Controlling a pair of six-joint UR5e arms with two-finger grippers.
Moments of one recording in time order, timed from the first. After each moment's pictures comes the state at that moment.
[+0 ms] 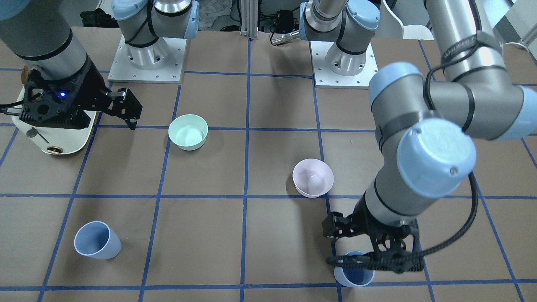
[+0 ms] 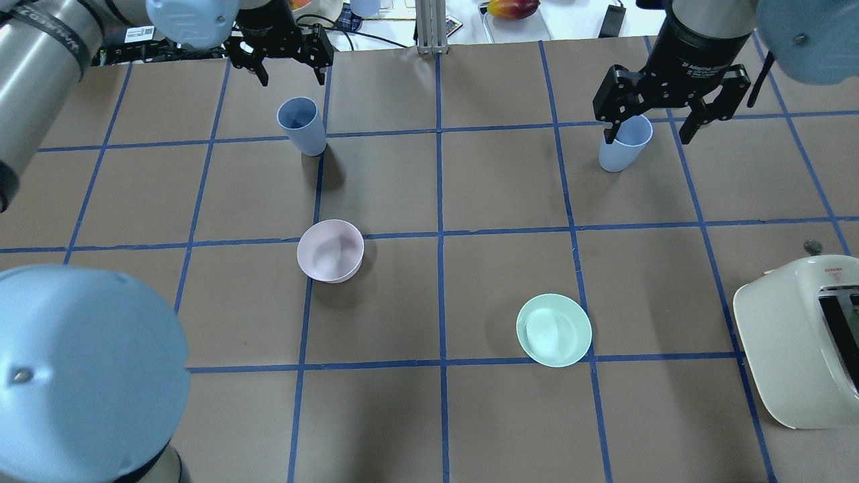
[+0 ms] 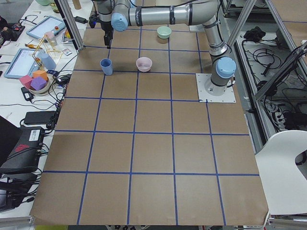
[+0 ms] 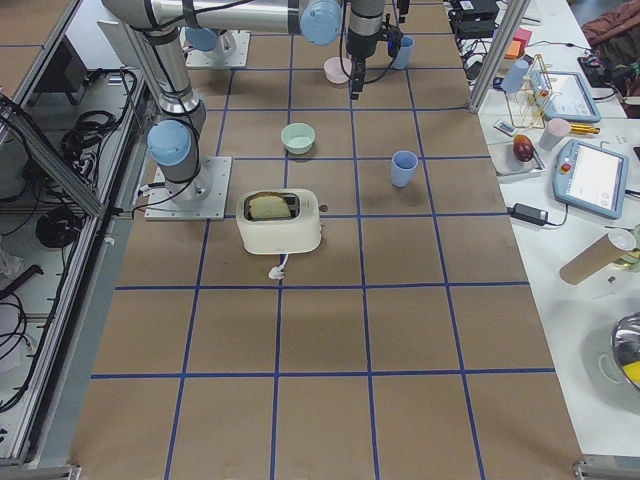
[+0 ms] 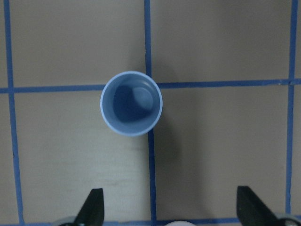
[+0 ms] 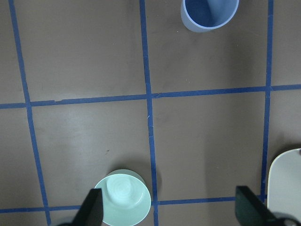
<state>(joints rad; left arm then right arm) -1.60 -2.17 -1.10 -1.38 1.59 0.03 1.52 -1.48 1.51 -1.56 -1.56 0.00</state>
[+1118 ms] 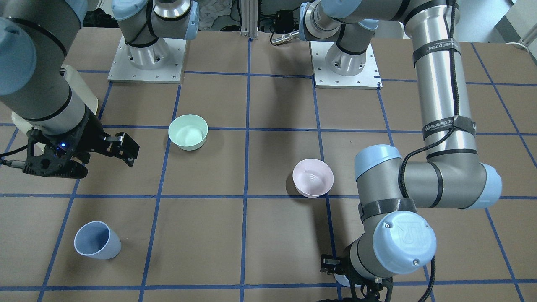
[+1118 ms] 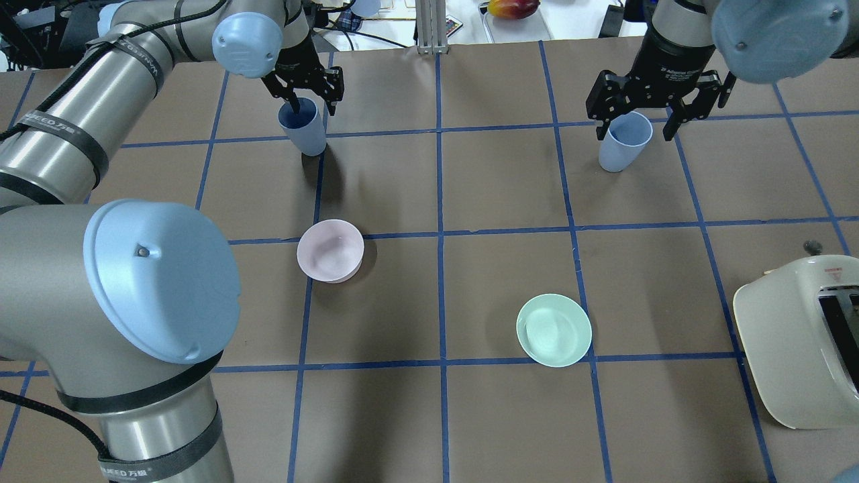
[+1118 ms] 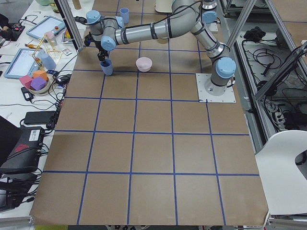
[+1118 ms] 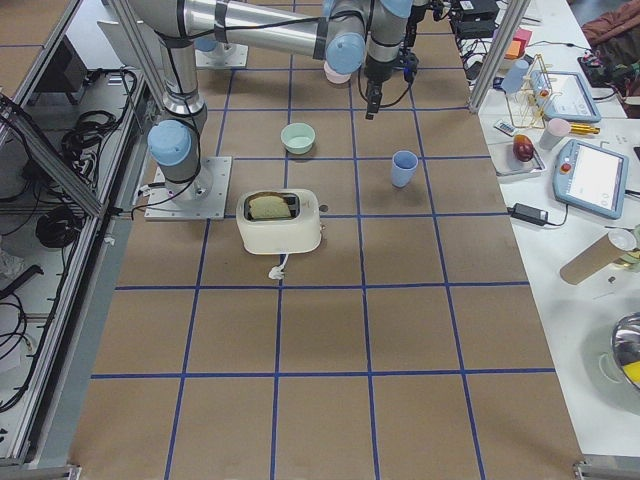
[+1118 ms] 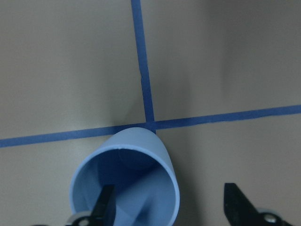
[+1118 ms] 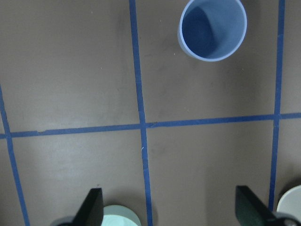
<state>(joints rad) -1.60 -2.35 -1.05 -1.32 1.59 0.10 1.50 -1.33 1.49 -1.70 -1.56 -0.03</state>
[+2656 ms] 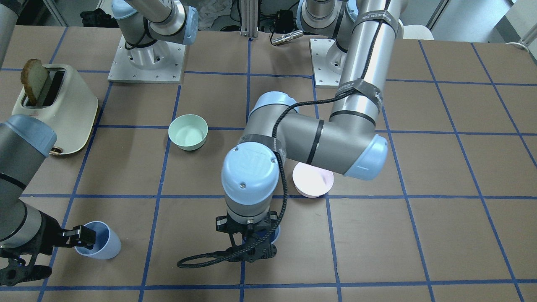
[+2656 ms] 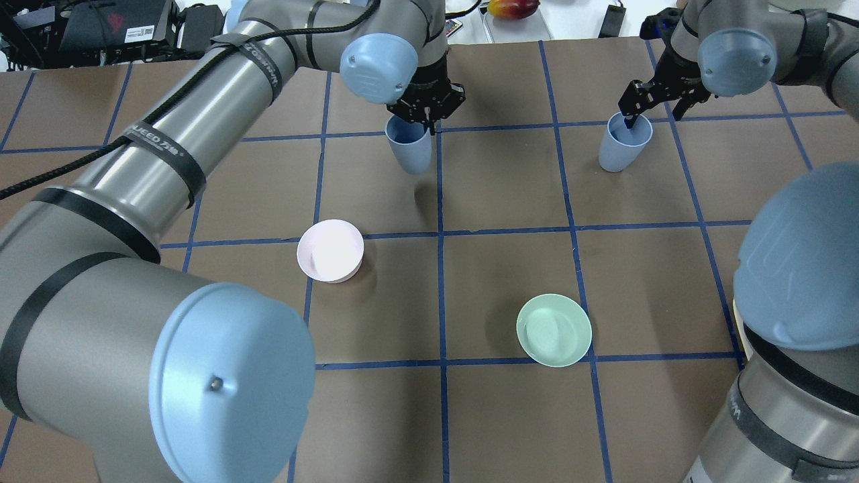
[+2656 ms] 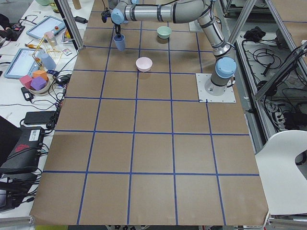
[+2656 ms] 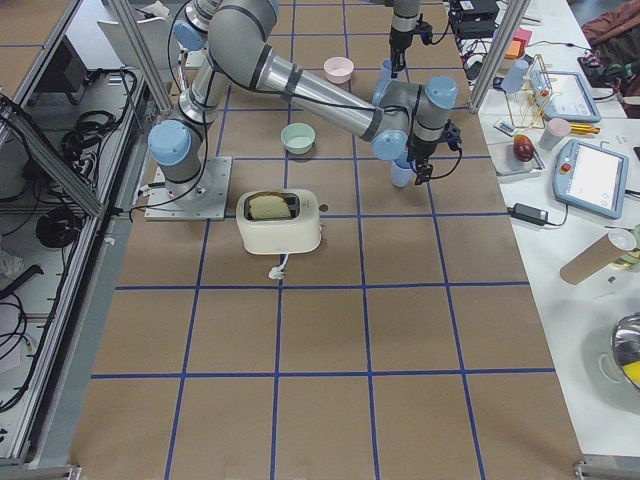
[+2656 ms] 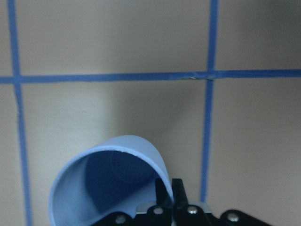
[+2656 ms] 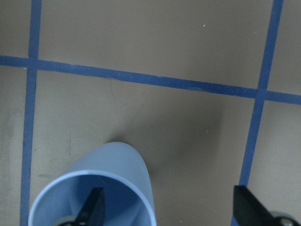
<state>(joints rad) -1.91 -2.30 -1.07 -1.33 1.56 -0.47 1.35 -0.96 1.37 -1.98 -1.56 -0.36</state>
